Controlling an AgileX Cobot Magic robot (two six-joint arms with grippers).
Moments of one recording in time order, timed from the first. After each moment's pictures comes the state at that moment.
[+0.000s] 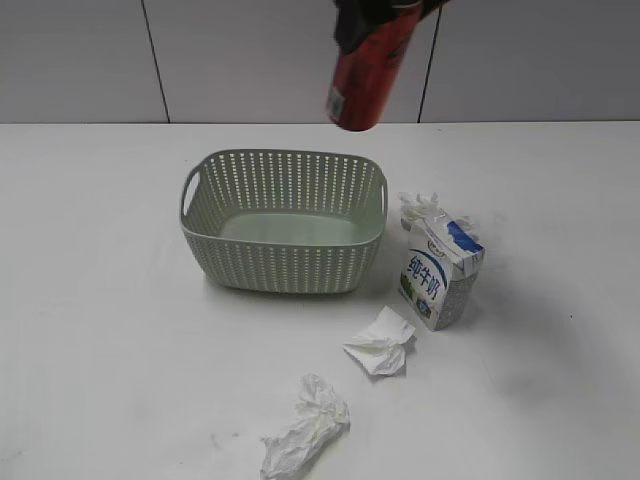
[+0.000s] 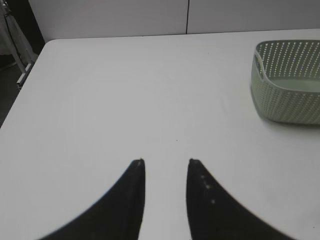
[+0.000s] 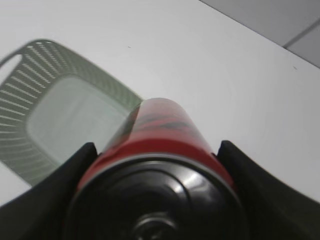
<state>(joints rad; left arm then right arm) -0.08 0.00 -0.51 -0.07 1.03 0.03 0.56 1.93 -1.94 0.05 1.04 -0.06</state>
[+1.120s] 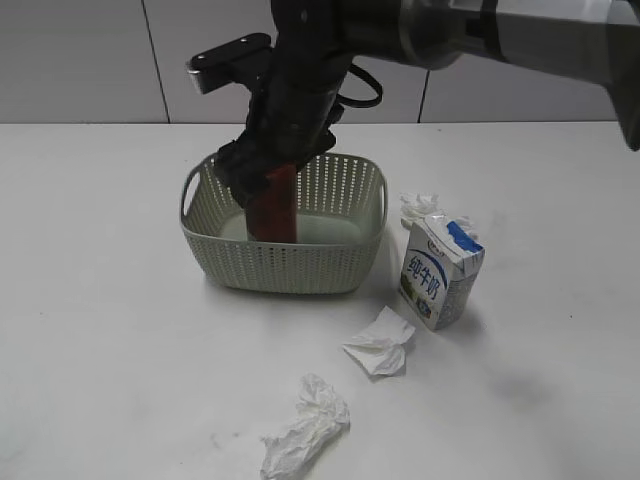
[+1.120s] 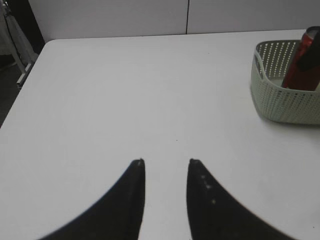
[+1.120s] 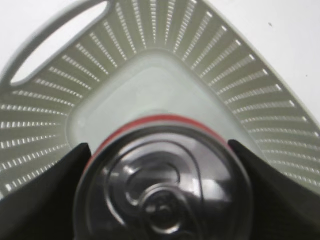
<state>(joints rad) -0.08 0.00 -0.51 -0.07 1.03 0.03 0.72 2.27 -1.95 0.09 0.88 -0.09</state>
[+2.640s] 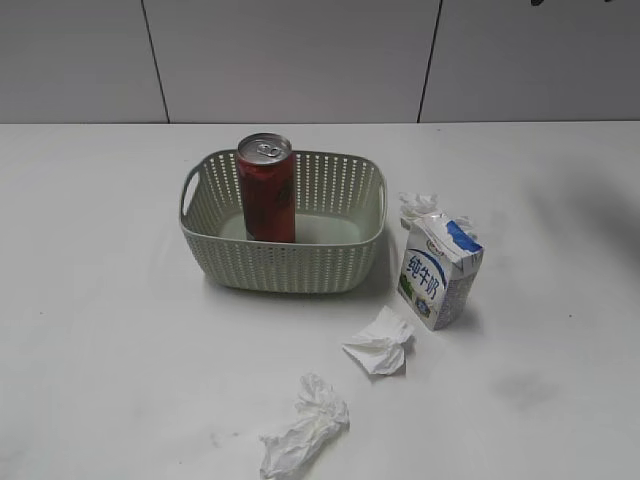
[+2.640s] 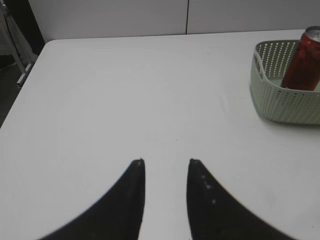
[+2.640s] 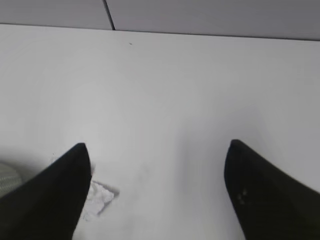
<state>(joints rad) -0.08 0.00 -0.51 -0.07 1.03 0.03 0.15 2.08 -2.22 0.01 1.21 0.07</state>
